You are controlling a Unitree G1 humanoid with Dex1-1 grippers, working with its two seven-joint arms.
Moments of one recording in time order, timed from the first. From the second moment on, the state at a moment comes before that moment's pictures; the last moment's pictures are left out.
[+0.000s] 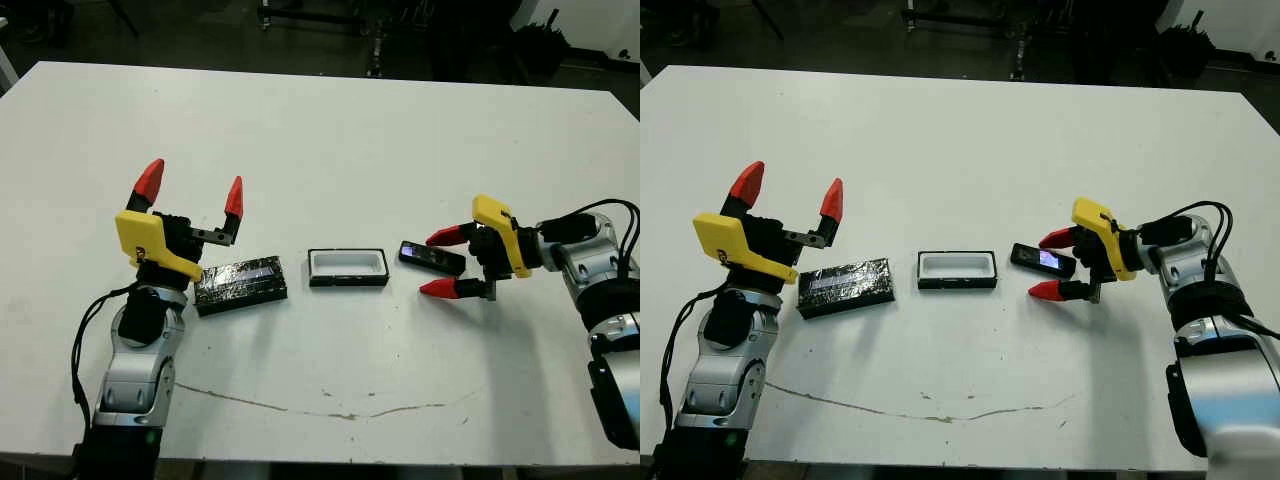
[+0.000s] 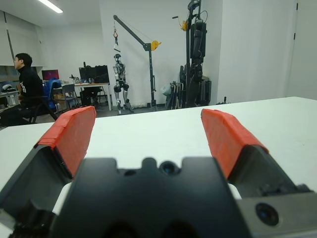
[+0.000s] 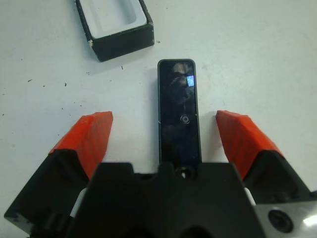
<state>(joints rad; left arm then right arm) -0.14 0.17 0.06 -0.07 -0.12 -0.16 -0.15 -0.81 -0.59 0.20 1.05 -0.07 -0.11 1.37</state>
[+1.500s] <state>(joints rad) -0.14 0.17 0.06 -0.07 -0.12 -0.16 -0.15 -0.75 -0.64 0.24 0.87 -0.12 -0.07 1.20</state>
